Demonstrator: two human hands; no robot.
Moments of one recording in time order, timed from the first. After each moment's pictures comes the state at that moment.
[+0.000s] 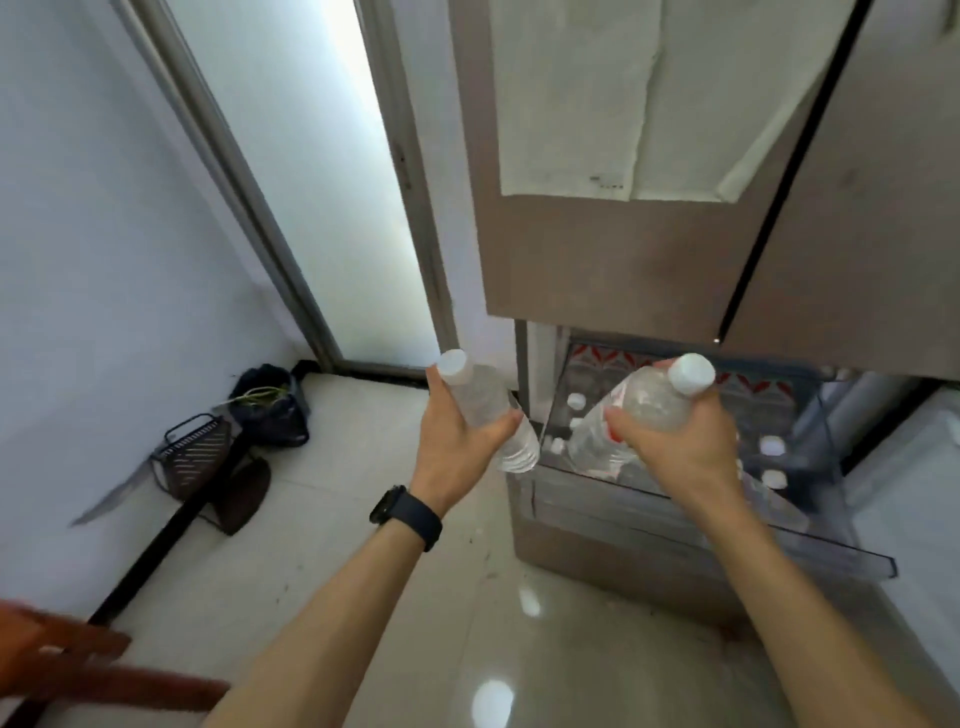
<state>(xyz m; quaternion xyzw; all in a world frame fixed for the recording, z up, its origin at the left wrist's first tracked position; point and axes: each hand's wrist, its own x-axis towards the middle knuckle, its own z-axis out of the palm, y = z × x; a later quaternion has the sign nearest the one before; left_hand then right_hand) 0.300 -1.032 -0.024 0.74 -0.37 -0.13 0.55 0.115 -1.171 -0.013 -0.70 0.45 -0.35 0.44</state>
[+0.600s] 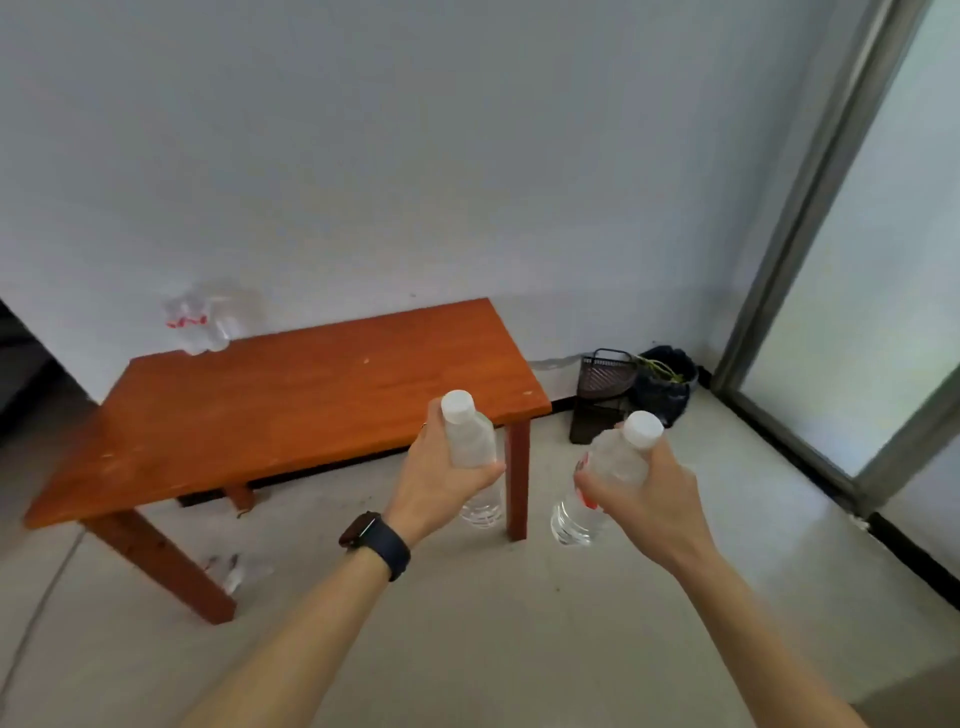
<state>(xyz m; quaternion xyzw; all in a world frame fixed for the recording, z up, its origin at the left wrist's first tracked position) 0.265 -0.384 -0.015 0.86 0.00 0.10 0.50 0.263 -0.630 -0.009 -0.87 0.02 -0.03 0.49</state>
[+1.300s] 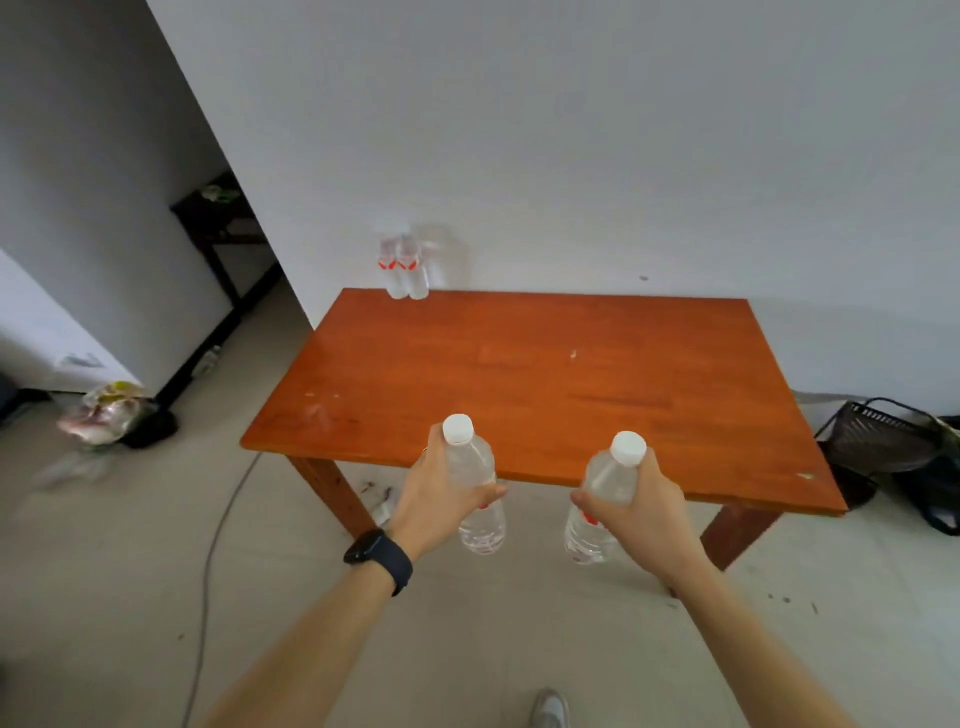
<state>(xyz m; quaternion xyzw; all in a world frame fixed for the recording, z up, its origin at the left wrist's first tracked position) 0.342 -0.053 -0.081 0.85 0.26 0.10 0.46 0.452 -0.277 -0.079 -0.87 -0.16 0.17 0.45</state>
